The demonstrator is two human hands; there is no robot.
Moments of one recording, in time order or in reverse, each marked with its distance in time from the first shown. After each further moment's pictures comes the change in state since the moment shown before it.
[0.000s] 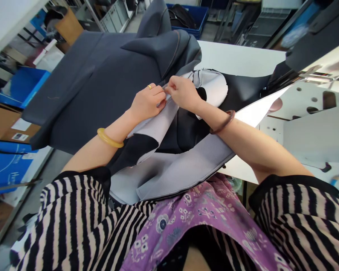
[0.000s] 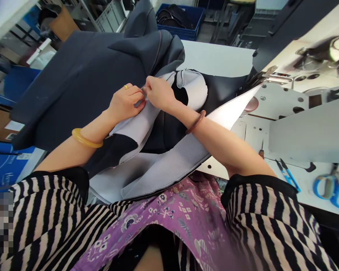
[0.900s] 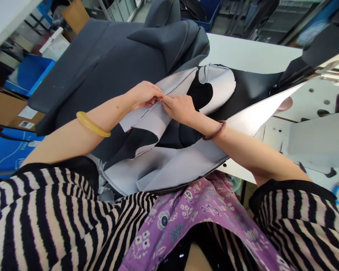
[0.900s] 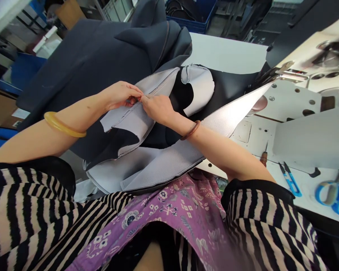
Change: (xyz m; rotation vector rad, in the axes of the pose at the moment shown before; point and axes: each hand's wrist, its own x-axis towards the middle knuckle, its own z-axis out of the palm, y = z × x) left_hand 0.018 0.015 -0.040 -0.866 -0.402 -1.077; right_hand -0.044 -0.005 0.031 -0.374 -0.162 -0.288
